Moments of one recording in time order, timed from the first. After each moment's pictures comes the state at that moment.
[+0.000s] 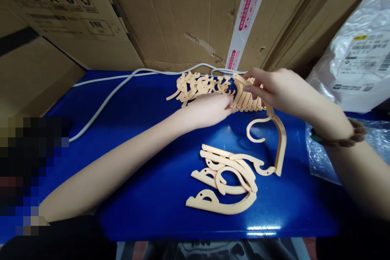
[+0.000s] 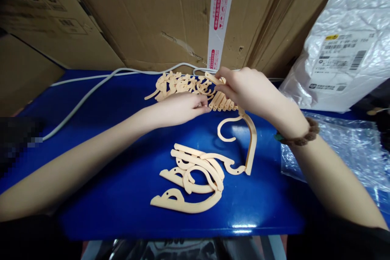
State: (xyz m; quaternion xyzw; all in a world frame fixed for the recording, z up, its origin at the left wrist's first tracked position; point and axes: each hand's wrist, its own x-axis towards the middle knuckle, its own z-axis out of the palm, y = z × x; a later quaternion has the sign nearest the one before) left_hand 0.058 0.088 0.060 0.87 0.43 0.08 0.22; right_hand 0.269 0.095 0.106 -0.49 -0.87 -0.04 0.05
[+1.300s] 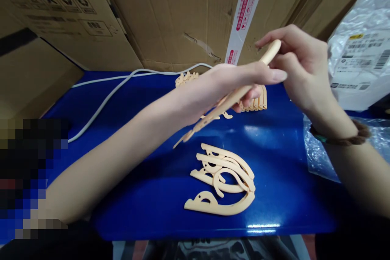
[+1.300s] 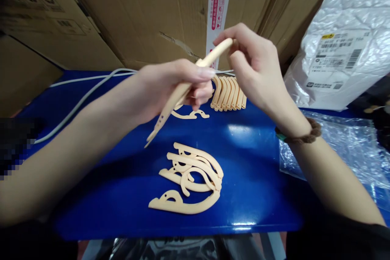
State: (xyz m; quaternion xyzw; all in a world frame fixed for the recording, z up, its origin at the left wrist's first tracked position) left_hand 0.056 0.055 0.128 0.63 0.26 0.31 0.66; right_hand 0.253 0.077 0.121 -0.45 -0.78 0.10 0.42
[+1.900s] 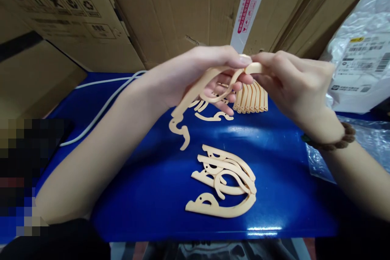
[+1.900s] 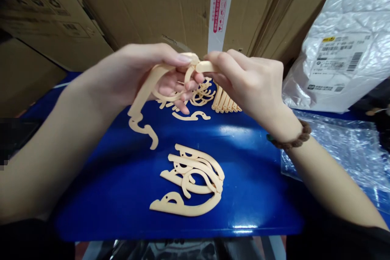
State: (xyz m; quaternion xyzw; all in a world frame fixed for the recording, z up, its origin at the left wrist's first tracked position) left_hand 0.029 0.070 0.140 0.55 0.28 0.29 0.73; right_hand 0.258 0.069 0.108 -0.42 -0.82 -0.32 0.23
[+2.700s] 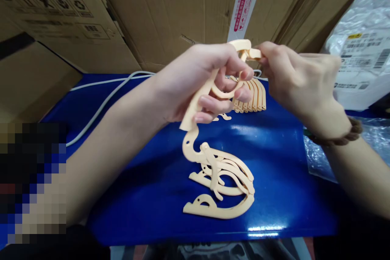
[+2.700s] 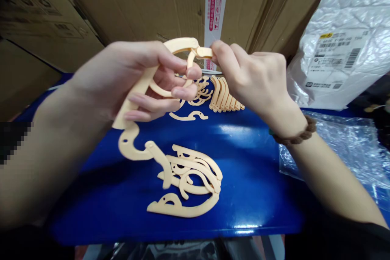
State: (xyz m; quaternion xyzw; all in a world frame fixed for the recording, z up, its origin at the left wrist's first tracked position) left_hand 0.044 0.055 0.153 0.49 0.35 0.26 0.76; right_hand 0.257 0.069 0.115 -0.53 -0.79 -0.24 0.19
